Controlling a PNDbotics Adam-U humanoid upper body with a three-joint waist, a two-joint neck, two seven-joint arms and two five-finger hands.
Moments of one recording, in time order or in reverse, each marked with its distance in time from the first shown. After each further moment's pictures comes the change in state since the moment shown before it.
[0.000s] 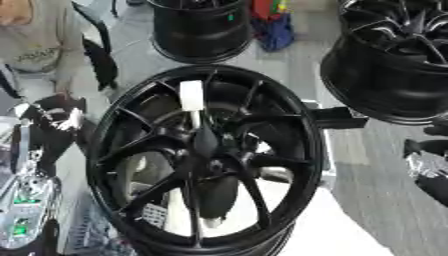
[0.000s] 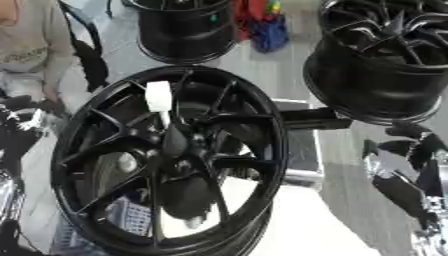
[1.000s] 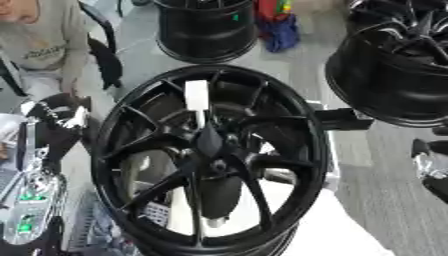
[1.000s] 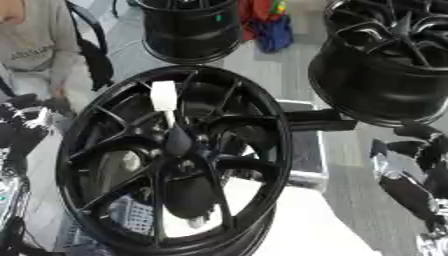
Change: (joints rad) left arm 0.000 0.000 0.000 0.004 0.000 -0.001 0.001; right arm 0.000 0.000 0.000 -0.005 0.000 0.000 -0.016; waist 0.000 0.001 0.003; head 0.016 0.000
